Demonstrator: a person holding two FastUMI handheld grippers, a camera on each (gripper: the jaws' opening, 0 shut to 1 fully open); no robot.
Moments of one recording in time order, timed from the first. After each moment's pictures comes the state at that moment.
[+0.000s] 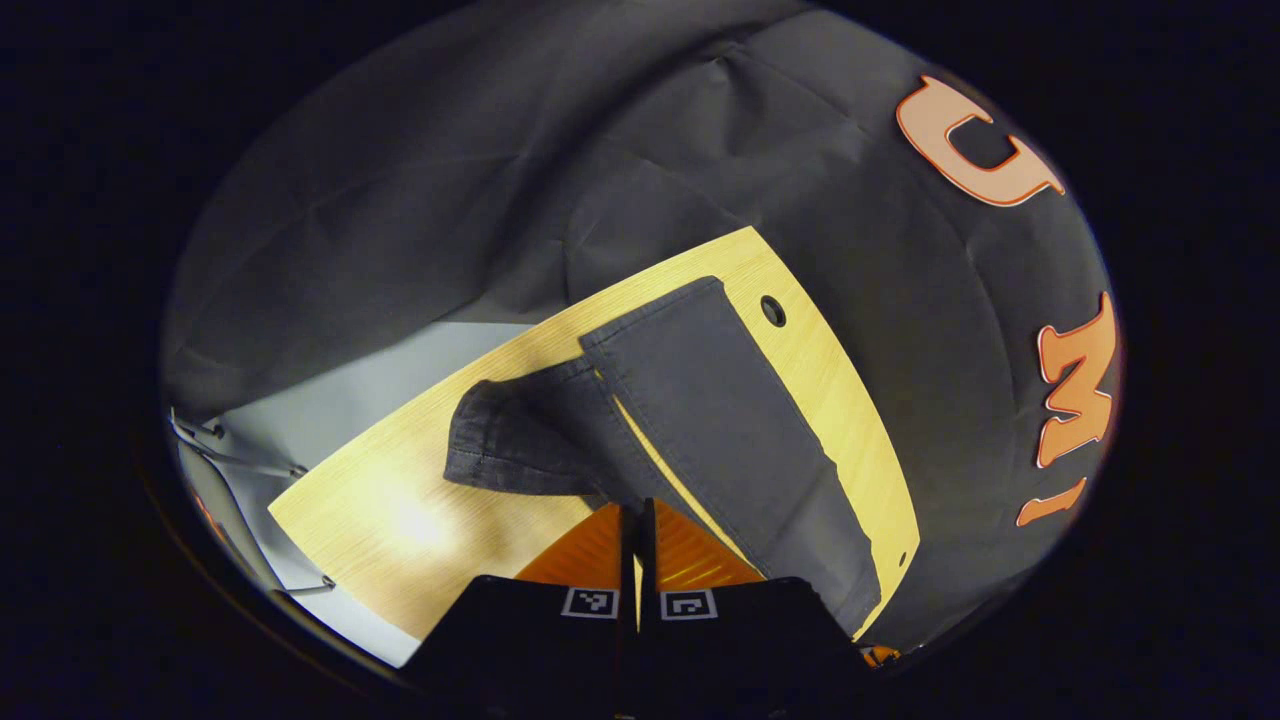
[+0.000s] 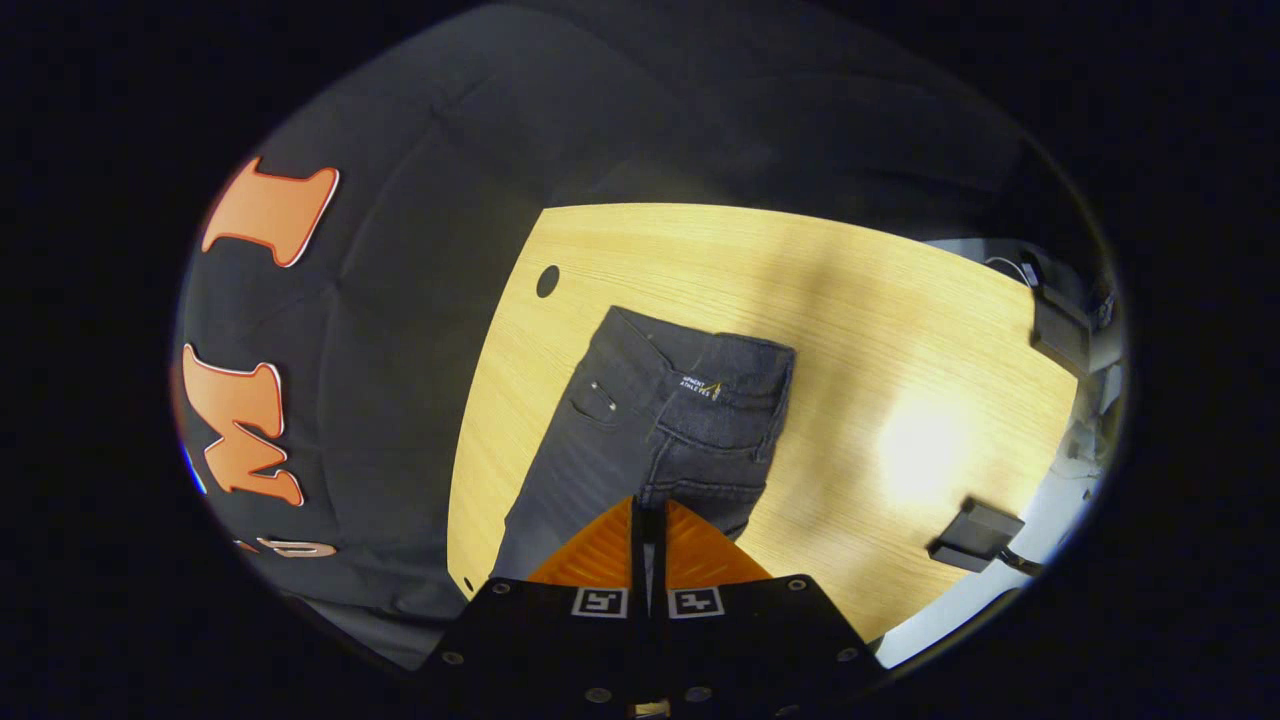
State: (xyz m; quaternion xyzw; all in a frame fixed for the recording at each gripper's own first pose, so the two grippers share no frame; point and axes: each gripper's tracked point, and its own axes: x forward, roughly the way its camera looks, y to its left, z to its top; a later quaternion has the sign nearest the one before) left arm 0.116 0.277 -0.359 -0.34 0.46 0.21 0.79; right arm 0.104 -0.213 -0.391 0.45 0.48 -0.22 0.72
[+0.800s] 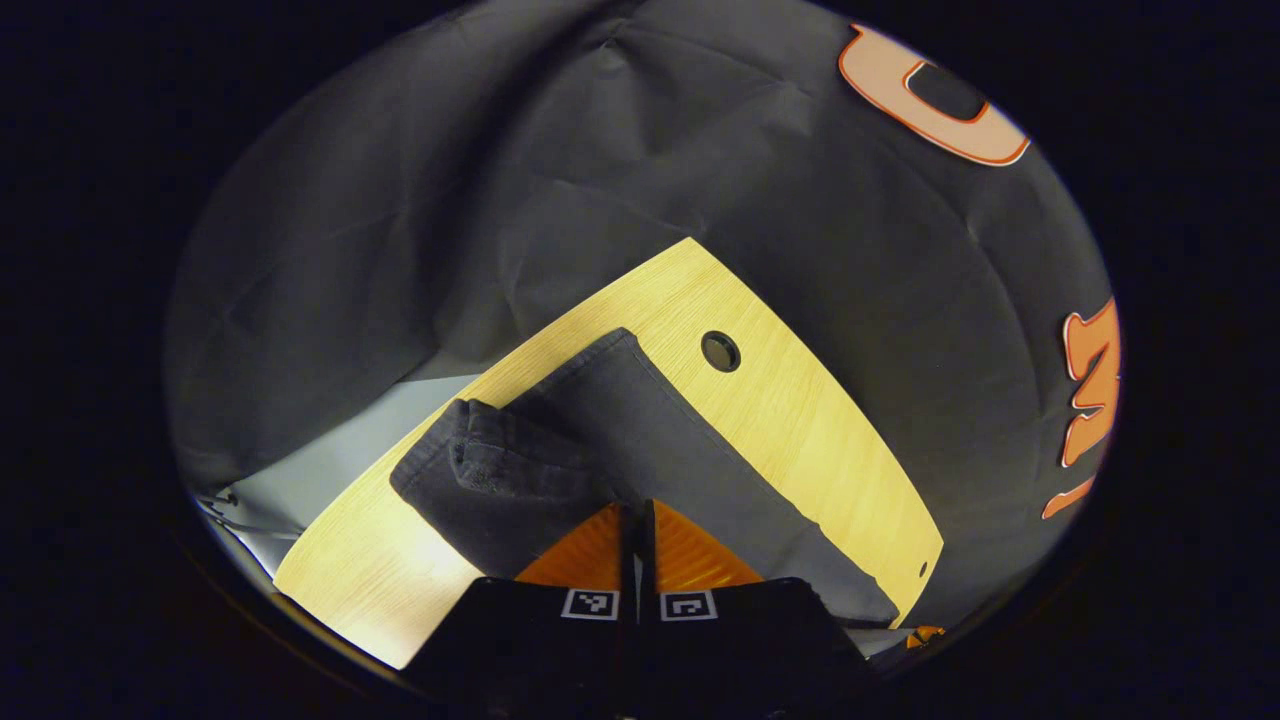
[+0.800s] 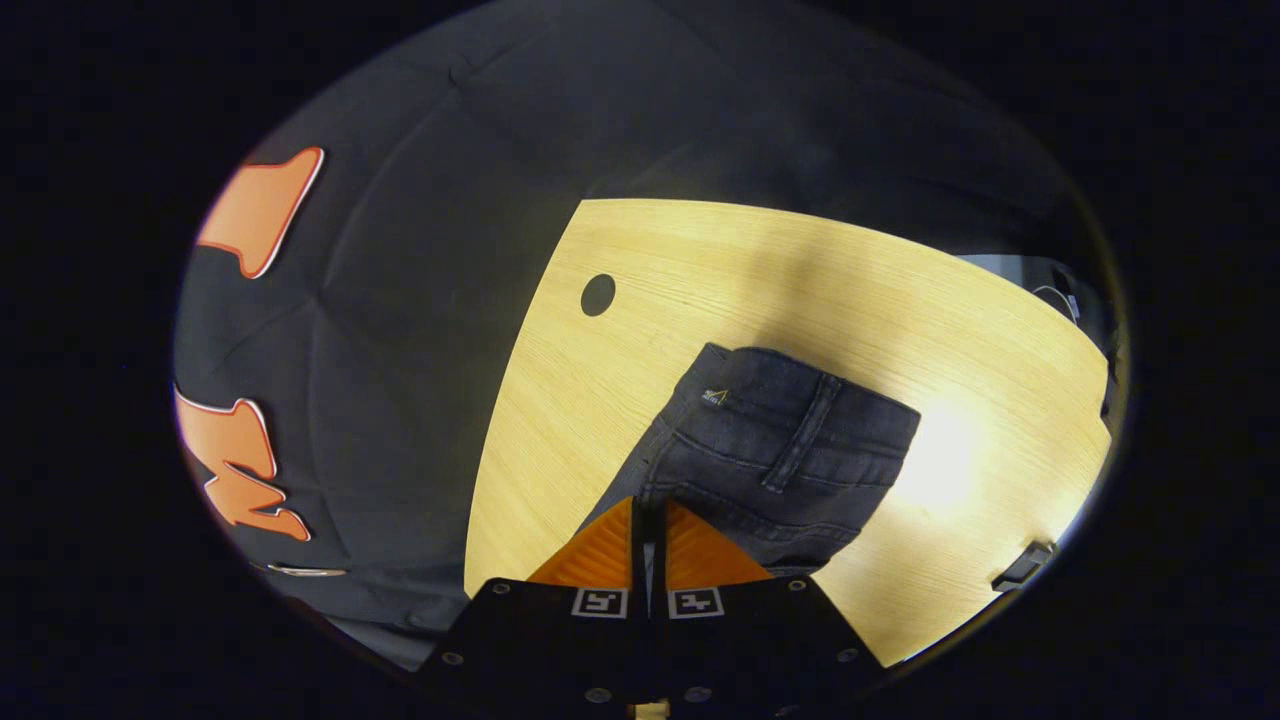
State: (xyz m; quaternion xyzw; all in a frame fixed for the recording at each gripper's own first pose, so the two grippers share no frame) left arm 0.281 0.270 -0.375 -0.29 0.46 0.20 0.81; right arm 0.232 -0.207 -0.422 0.46 0.49 -0.21 0.71
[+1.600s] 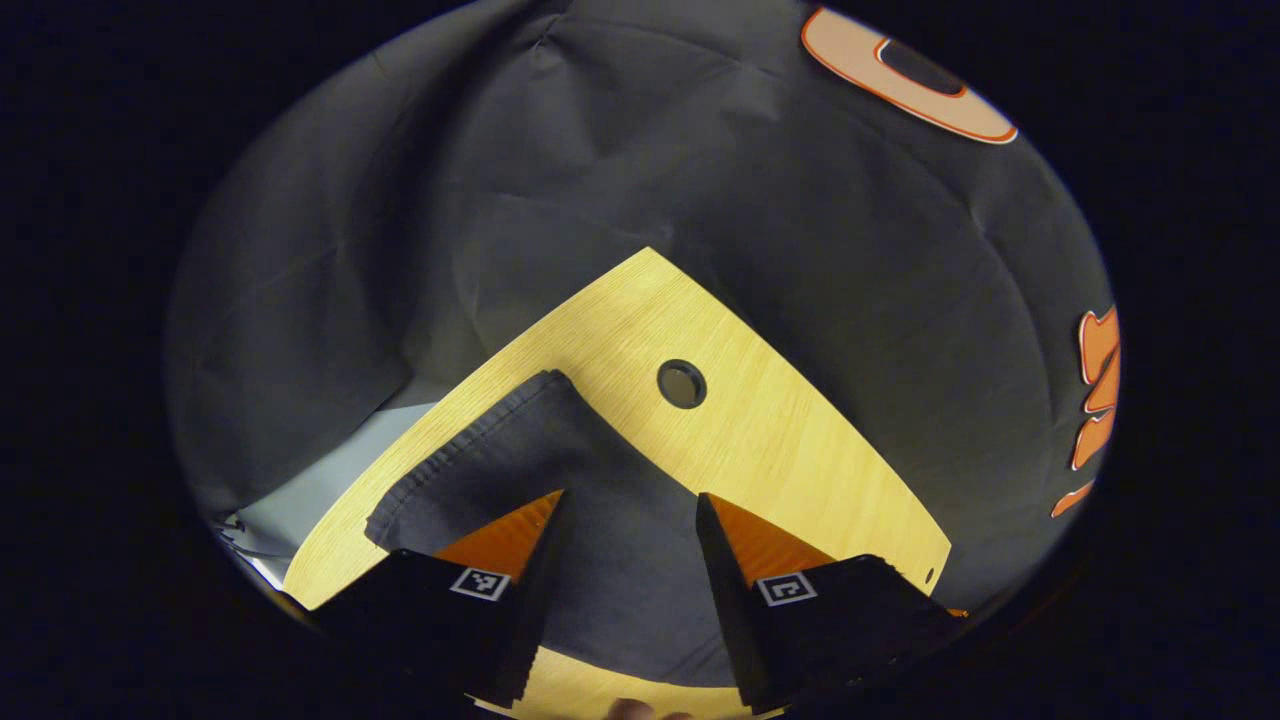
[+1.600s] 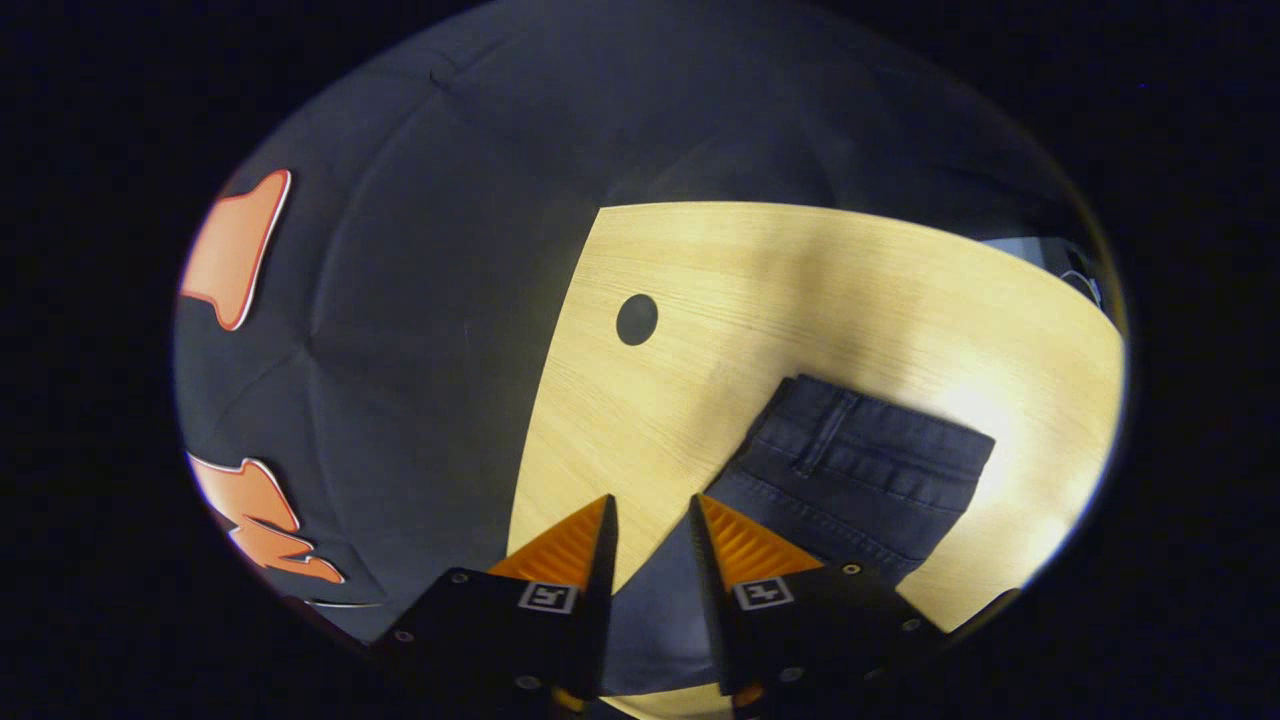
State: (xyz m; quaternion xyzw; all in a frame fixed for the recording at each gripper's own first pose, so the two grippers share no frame) left arm 0.347 0.257 -0.381 -0.26 0.45 0.17 0.84; right arm 0.280 -0.213 -0.431 0.47 0.47 -0.21 0.72
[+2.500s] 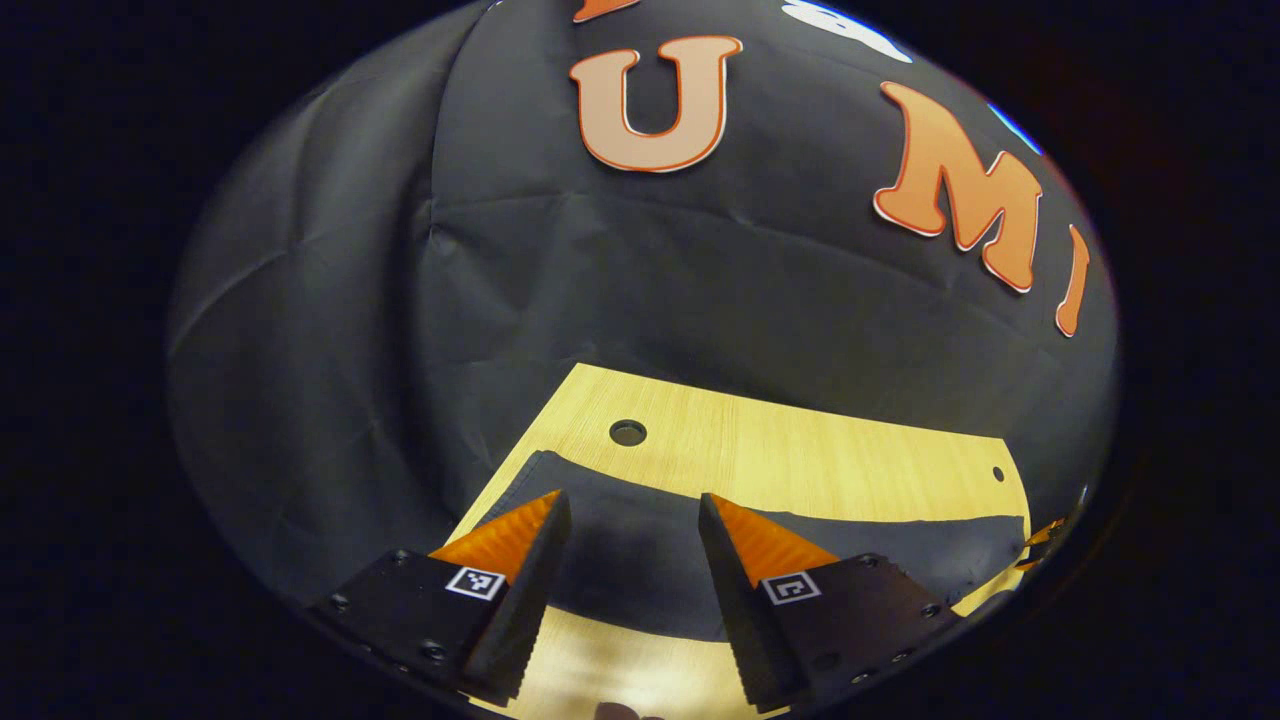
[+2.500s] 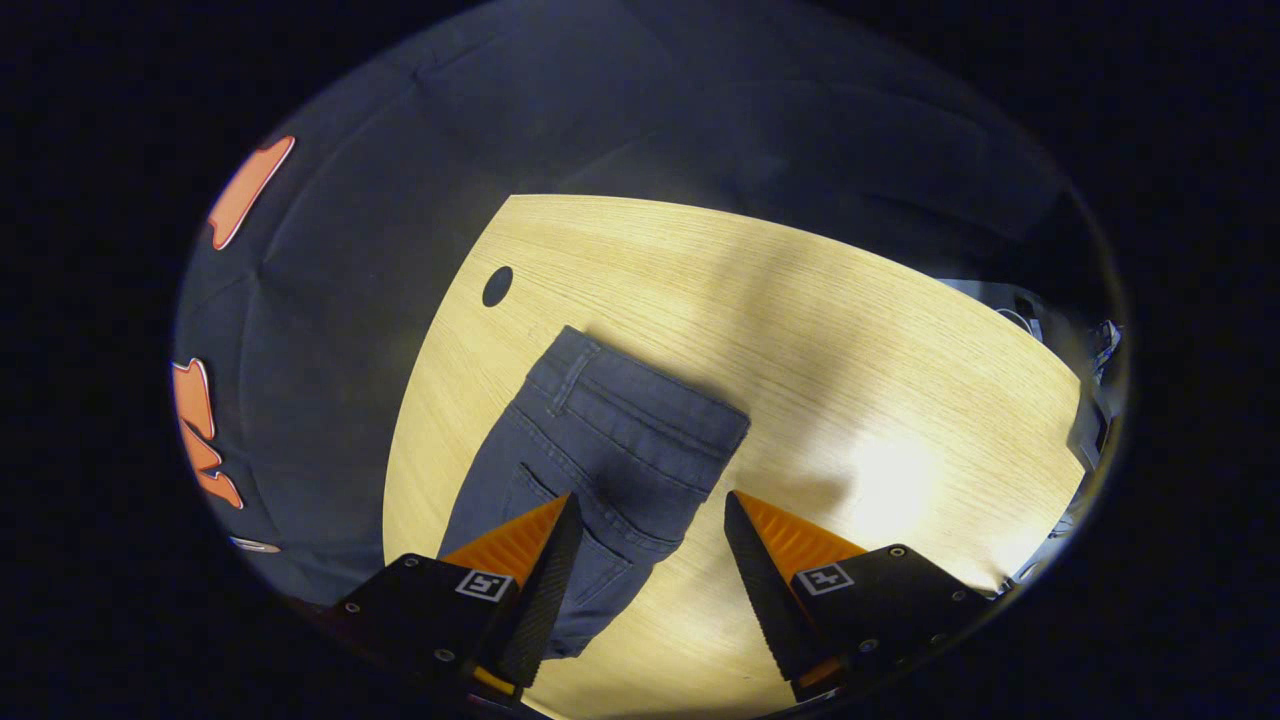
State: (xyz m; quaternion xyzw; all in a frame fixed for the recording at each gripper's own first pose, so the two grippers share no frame) left arm 0.252 0.194 -0.253 -0.02 0.32 0.11 0.94; right arm 0.150 -0.257 -0.476 0.38 0.51 -0.25 0.73
